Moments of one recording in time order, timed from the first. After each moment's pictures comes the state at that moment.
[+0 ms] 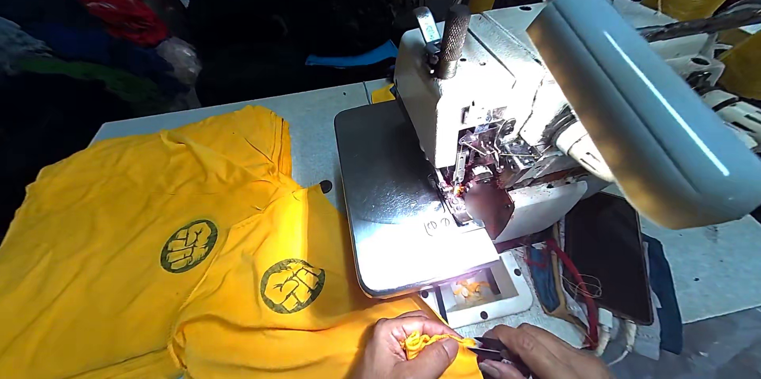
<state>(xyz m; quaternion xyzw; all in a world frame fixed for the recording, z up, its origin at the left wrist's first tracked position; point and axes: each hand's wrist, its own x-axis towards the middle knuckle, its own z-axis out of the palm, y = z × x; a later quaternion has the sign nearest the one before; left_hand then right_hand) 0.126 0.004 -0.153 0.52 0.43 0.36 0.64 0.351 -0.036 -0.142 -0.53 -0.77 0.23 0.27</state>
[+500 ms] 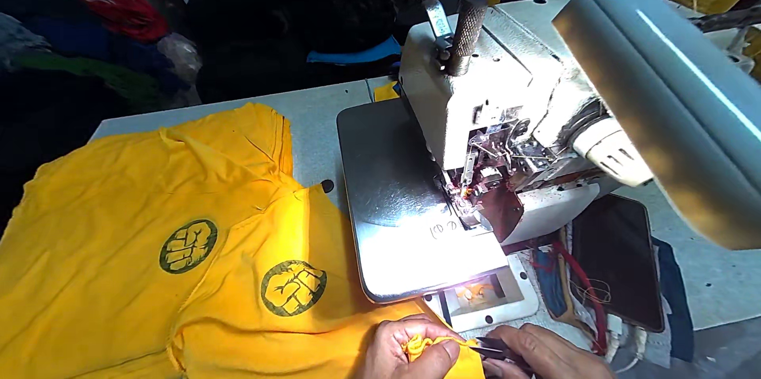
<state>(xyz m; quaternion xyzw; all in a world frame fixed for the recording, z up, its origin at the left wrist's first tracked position) 0.124 0.006 -0.154 0.51 0.42 0.36 0.66 0.352 -0.031 -0.144 -0.53 -0.77 0.23 0.26</state>
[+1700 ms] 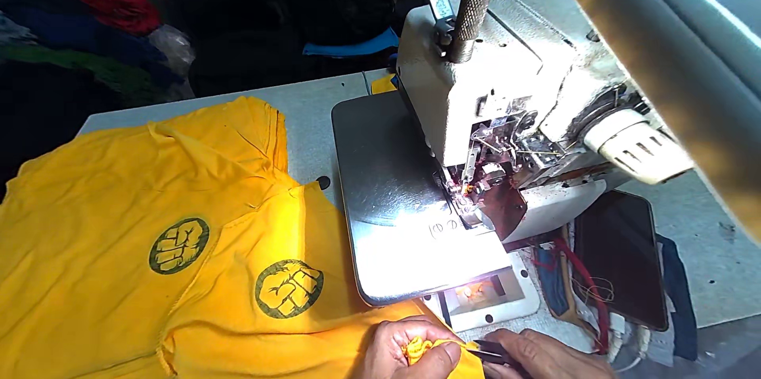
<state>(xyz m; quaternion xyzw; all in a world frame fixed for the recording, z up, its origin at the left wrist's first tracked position) 0.124 0.007 -0.155 0.53 0.42 0.35 0.65 0.348 -0.035 -0.146 -0.54 -0.78 0.21 0.25</state>
